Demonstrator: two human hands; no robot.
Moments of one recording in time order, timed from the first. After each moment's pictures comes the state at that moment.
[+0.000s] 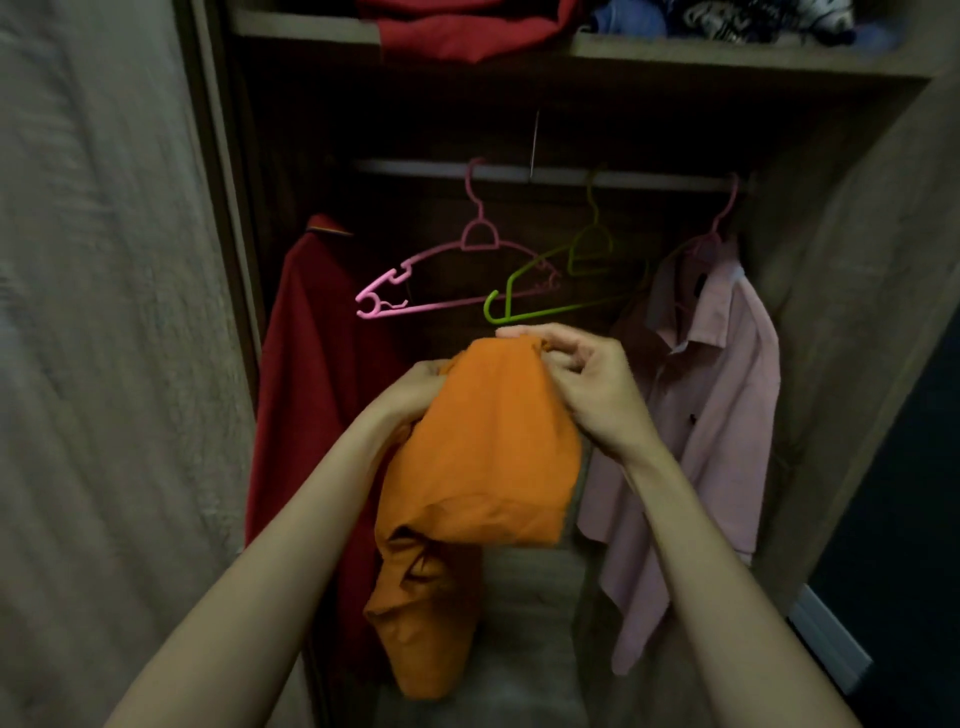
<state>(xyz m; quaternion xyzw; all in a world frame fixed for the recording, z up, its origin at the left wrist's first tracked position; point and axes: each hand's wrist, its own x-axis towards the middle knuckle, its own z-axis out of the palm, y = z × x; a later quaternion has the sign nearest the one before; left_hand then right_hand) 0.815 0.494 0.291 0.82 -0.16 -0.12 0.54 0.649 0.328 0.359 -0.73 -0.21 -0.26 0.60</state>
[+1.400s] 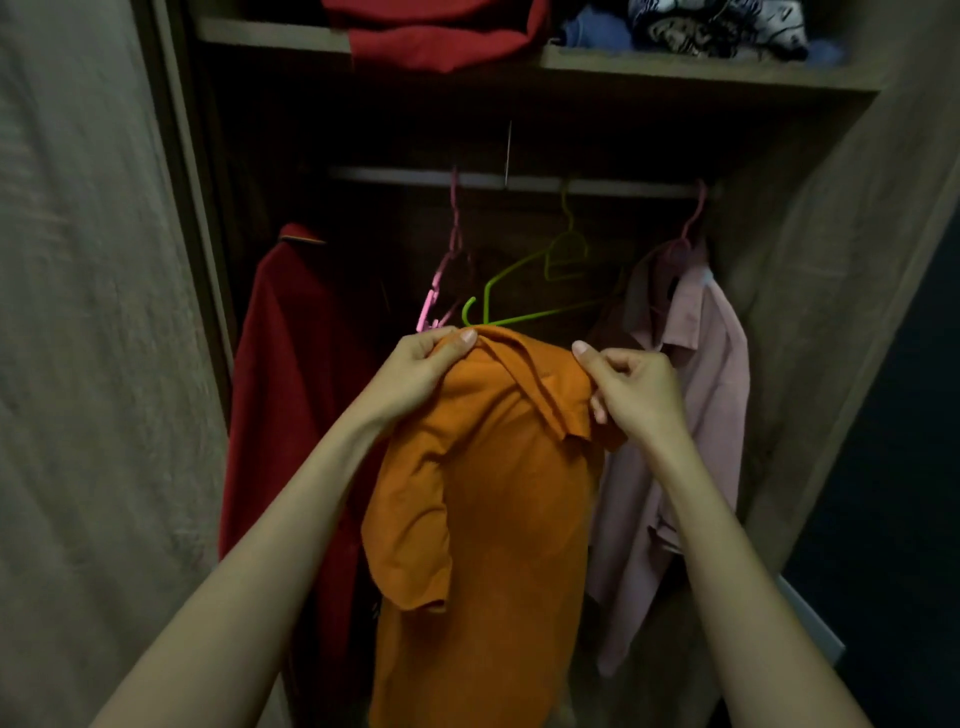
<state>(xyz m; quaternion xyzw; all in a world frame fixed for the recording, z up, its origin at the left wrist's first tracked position) 0.739 0.473 0.347 0.73 -0.30 0.06 0.62 0.668 0.257 0.342 -0.82 0.00 -0.34 0.46</state>
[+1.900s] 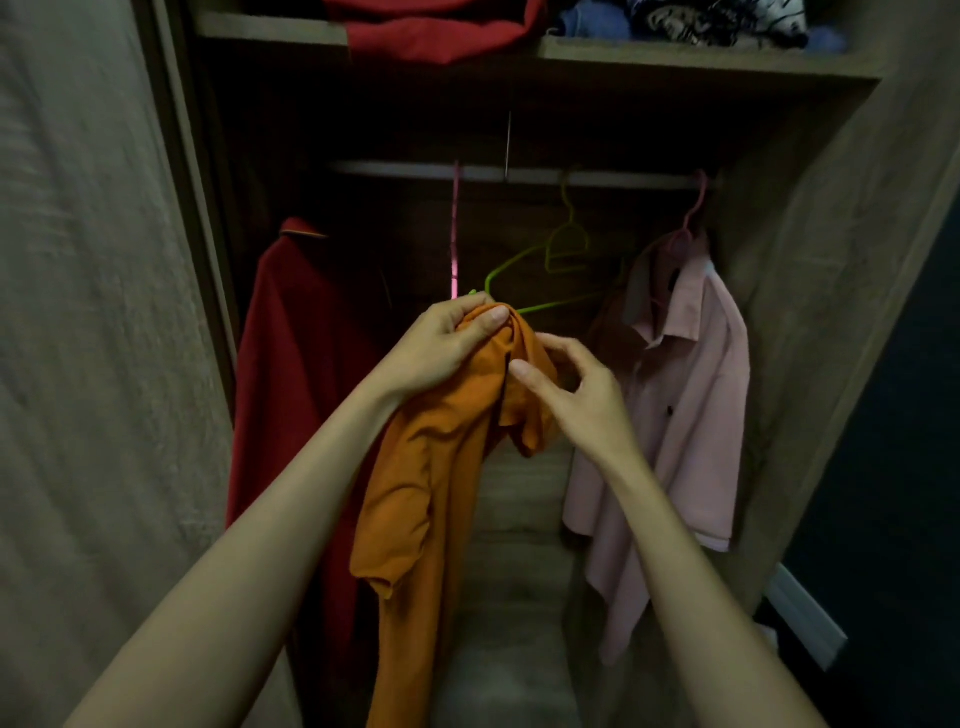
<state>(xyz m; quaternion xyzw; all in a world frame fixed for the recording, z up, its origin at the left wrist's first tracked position) 0.742 0.461 0.368 0.75 -0.41 0.11 0.50 0.681 0.284 0.317 -0.79 -0.11 -0.32 0.51</state>
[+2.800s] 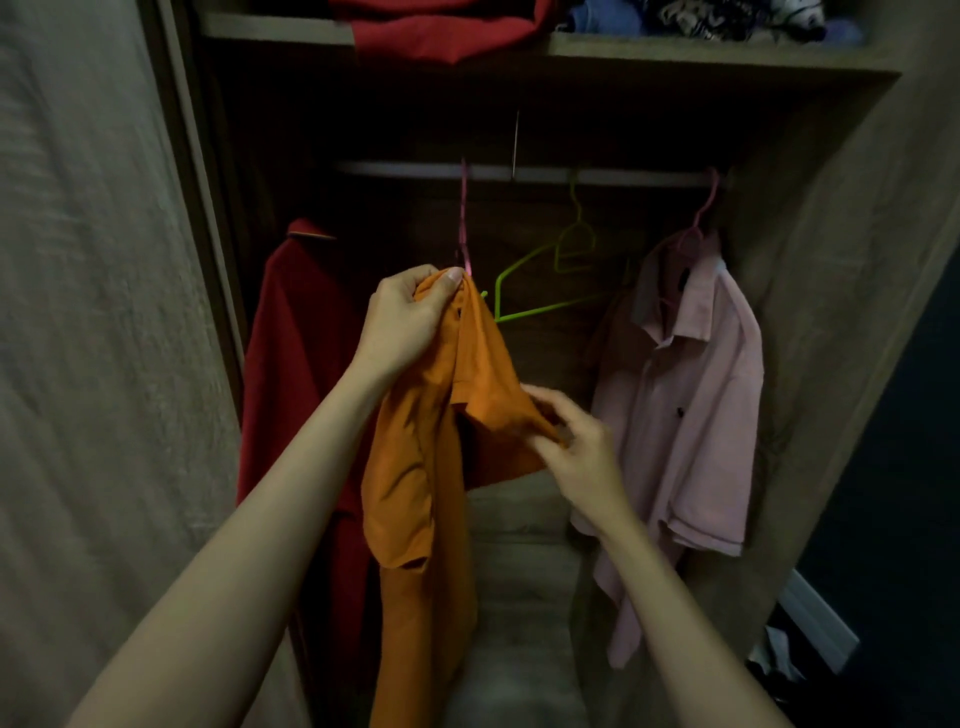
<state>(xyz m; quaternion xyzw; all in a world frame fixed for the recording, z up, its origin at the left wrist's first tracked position) 0.752 0.480 0.381 0.76 -0.24 0.26 0.55 0.676 0.297 0.271 -0.78 -0.19 -0.31 0.50</state>
